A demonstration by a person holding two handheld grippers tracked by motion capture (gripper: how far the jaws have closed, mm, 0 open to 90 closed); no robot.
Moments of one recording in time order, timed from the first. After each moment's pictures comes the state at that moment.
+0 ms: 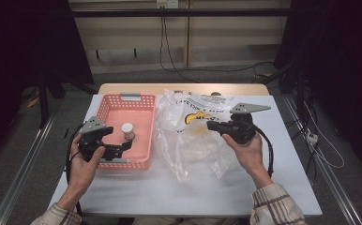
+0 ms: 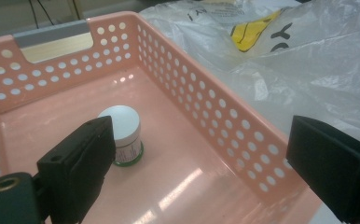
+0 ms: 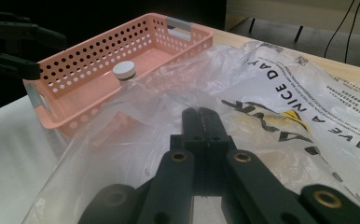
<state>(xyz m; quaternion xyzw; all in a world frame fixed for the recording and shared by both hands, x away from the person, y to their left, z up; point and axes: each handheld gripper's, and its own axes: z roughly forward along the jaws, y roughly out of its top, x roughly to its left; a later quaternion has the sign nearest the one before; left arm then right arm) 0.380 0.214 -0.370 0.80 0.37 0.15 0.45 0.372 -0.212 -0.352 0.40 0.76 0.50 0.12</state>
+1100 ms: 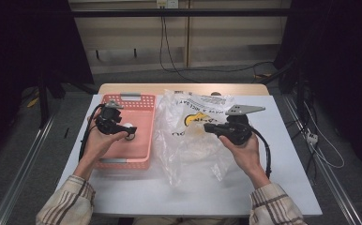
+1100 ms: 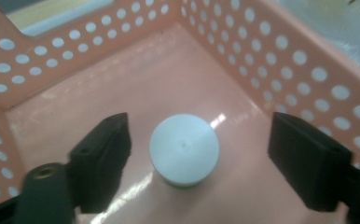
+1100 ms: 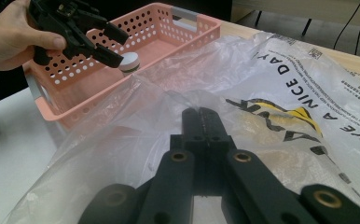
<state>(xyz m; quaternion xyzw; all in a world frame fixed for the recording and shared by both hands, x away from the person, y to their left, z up) 0.472 0.194 -0.398 0.86 0.38 0.13 0.31 0.374 -0.205 -0.361 0.39 0.77 0.49 0.11</state>
